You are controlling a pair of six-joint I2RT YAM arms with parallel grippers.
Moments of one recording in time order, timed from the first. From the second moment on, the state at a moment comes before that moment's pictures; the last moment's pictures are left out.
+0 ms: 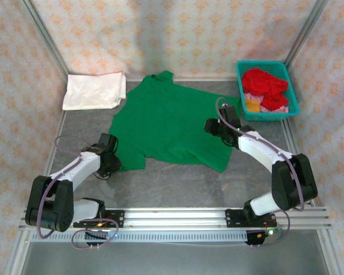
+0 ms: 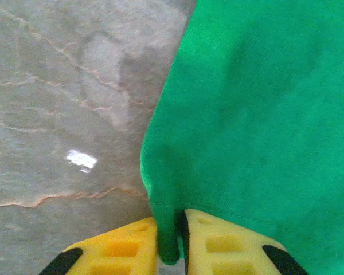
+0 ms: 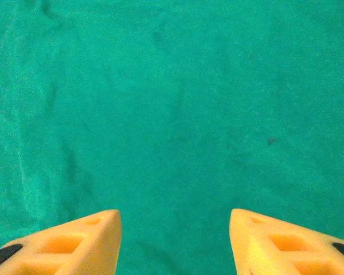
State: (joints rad) left arm -0.11 1.27 0.57 -0.65 -0.08 -0.71; right arm 0.35 1.44 0.90 -0.28 0.02 0.53
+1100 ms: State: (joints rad) left arm -0.10 1.07 0.72 -0.73 -0.10 -0.67; right arm 0.21 1.27 0.64 -0.71 -0.33 0.64
